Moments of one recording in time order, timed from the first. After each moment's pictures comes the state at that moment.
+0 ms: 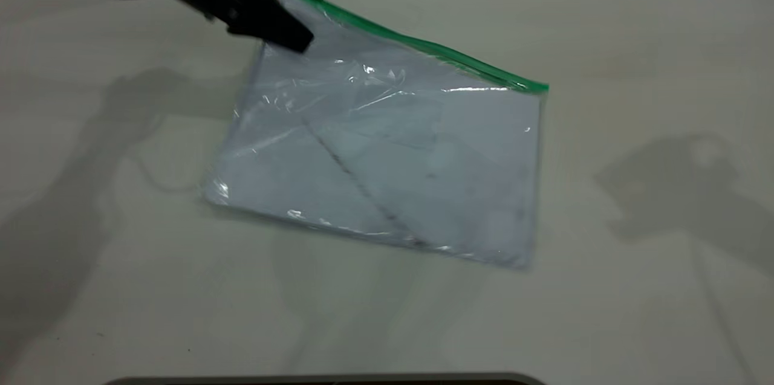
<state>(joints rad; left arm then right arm) -0.09 2.58 -1.89 -0.97 1.08 1.67 0.00 1.56 -0.81 1.05 0.52 -1.32</state>
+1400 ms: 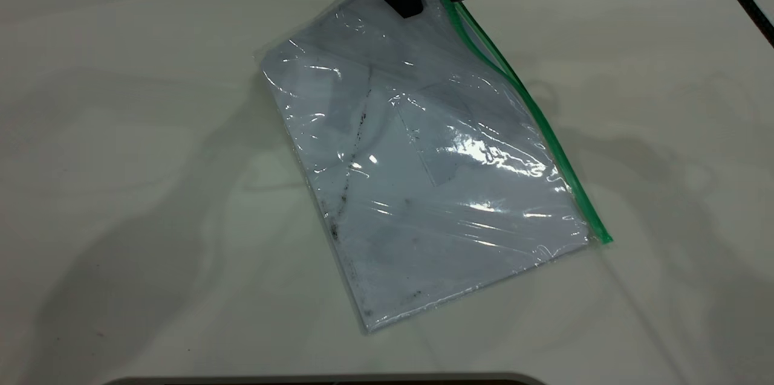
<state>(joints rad) -0.41 2.59 -2.25 -0.63 1.17 1.78 0.26 2.06 -1.16 1.48 0.55 -1.73</state>
